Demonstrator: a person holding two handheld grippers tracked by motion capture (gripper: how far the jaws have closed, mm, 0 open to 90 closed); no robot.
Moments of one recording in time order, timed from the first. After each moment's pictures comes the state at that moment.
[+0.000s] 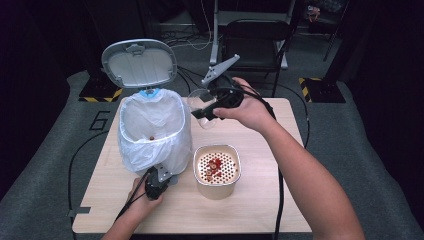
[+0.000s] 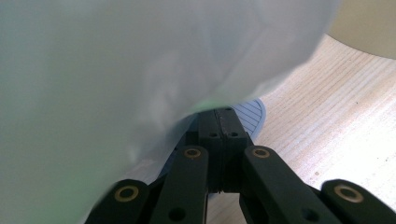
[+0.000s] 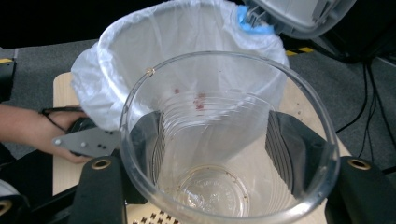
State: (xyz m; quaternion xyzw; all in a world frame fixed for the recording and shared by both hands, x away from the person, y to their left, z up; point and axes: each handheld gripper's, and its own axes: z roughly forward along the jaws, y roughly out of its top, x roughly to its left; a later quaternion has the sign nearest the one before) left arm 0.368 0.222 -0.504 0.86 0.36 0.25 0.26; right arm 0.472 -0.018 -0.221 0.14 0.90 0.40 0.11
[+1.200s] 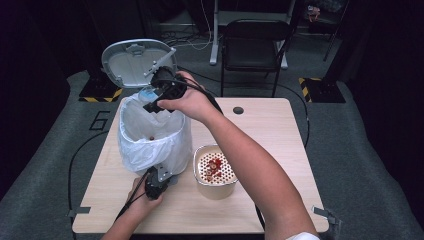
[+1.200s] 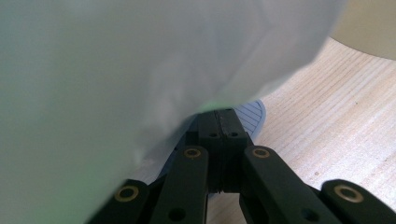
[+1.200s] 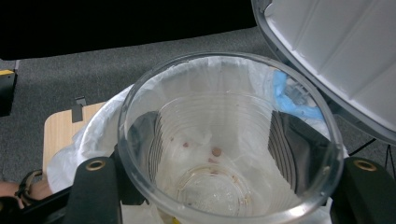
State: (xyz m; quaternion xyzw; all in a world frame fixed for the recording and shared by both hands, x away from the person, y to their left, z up) left arm 0.368 0.222 -0.504 0.86 0.37 0.24 0.27; right arm 0.500 0.110 -0.230 0.13 0.90 0.40 0.10
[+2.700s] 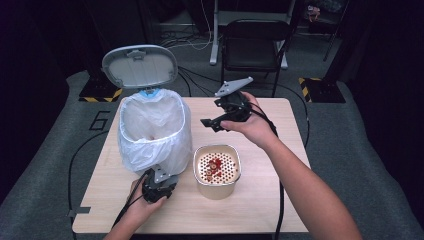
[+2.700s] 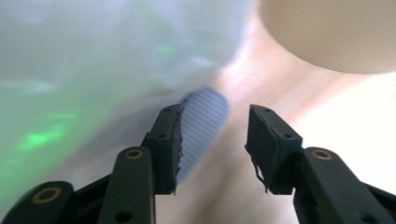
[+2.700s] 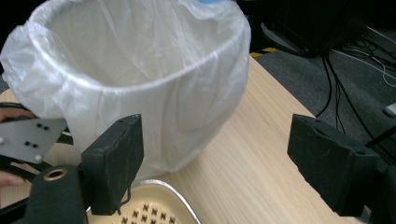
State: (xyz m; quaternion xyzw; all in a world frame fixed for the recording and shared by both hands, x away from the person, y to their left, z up) left arm 0.354 0.221 -0.494 0.85 0.38 0.20 0.30; right arm 0.471 -0.046 -0.276 0.21 0.86 0.43 0.16
